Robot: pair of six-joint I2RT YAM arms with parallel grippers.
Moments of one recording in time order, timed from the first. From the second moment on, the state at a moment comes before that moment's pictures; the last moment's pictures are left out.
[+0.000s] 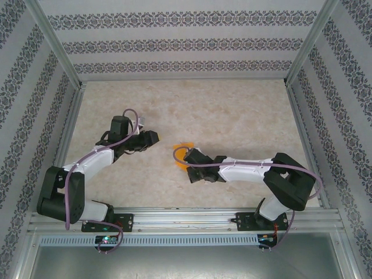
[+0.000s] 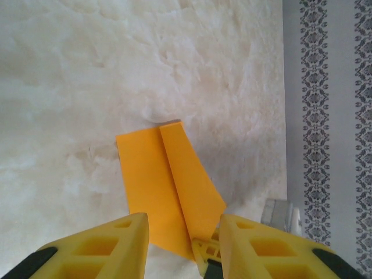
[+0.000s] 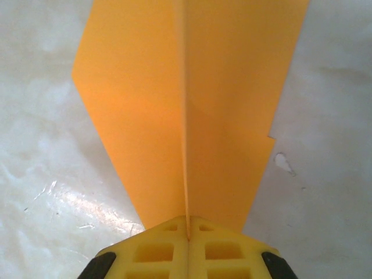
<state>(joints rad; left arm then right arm) -0.19 1.37 0.70 -0.06 0.69 -0.70 0.94 1.56 0.74 -0.28 0.11 0.55</state>
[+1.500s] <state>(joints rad) -0.51 1.76 0.80 0.10 0.69 -0.76 0.65 1.59 0.57 0.06 -0.57 0.60</state>
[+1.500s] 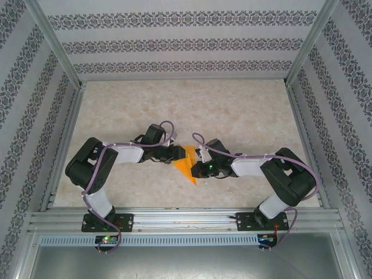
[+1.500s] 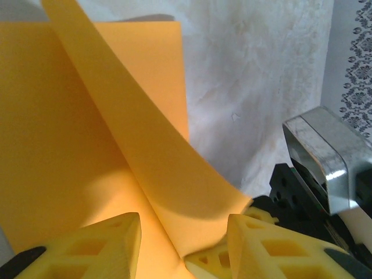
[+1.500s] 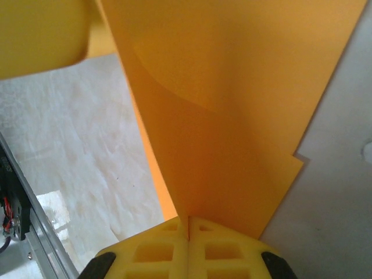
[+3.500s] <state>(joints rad) -0.53 1.85 0.96 -0.11 0.58 -0.68 0.57 1.63 0.60 0.15 -0.65 0.64</state>
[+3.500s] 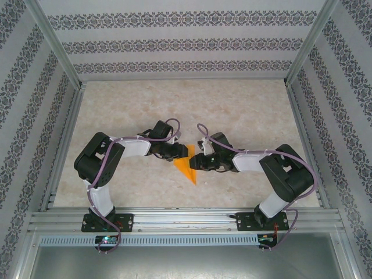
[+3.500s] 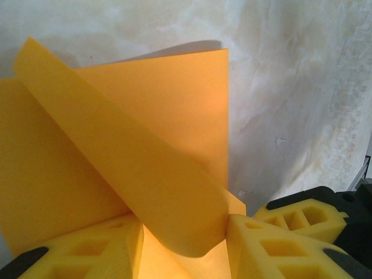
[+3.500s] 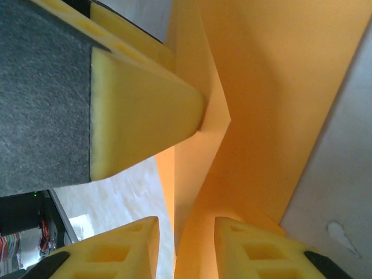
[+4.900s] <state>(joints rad) -0.54 1.85 0.97 -0.13 0.57 -0.67 0.56 1.65 0.61 0.09 -0.57 0.62</state>
